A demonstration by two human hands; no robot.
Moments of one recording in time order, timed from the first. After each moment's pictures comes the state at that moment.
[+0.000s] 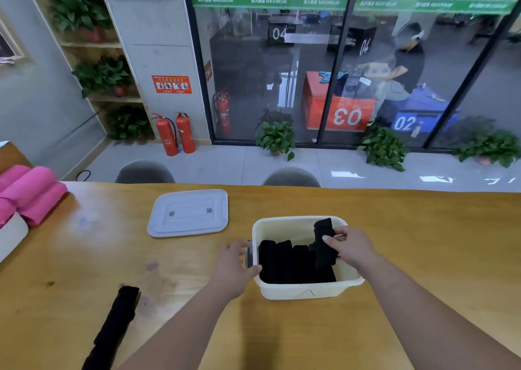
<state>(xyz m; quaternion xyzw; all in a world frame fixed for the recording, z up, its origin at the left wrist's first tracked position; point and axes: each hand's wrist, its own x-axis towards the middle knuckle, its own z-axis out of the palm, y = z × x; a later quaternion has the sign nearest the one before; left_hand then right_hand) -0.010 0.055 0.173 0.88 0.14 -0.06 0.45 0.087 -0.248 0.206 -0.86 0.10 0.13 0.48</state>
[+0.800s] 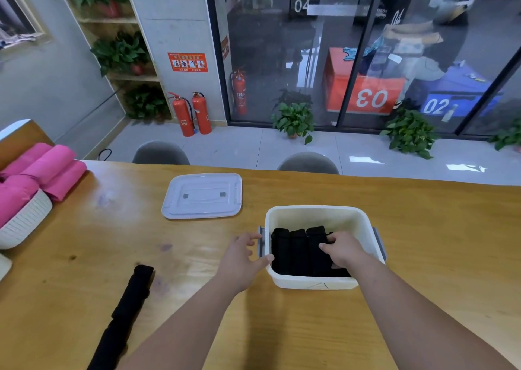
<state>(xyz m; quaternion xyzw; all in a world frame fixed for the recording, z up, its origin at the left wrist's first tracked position) -0.019 0.059 0.163 0.86 0.17 -0.05 0.48 0.108 -0.210 0.131 -0.90 0.09 0.26 0.33</state>
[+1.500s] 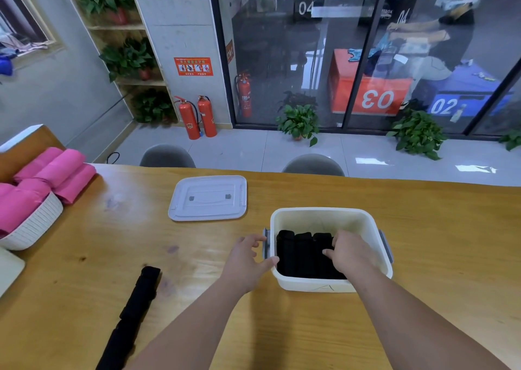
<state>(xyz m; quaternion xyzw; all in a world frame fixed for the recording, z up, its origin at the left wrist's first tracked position) -0.017 0.060 0.163 0.87 0.16 -0.05 0.46 0.096 -0.195 0.150 -0.98 0.05 0.16 0.07</state>
